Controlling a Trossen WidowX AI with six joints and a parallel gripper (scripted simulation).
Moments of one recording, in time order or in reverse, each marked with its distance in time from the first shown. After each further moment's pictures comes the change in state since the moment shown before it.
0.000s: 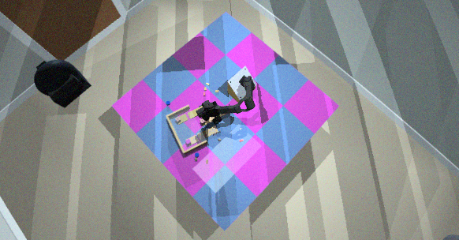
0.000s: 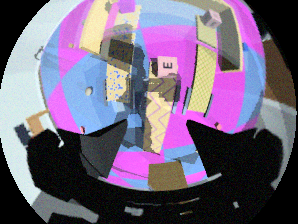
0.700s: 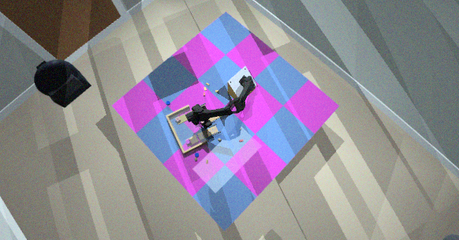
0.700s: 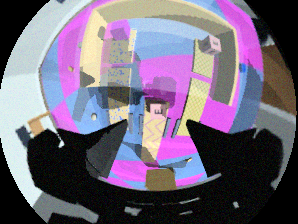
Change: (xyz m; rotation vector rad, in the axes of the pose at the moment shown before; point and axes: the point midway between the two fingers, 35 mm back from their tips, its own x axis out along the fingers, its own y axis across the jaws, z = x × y) arm -0.008 -0.012 0.078 -0.005 -0.007 -0.001
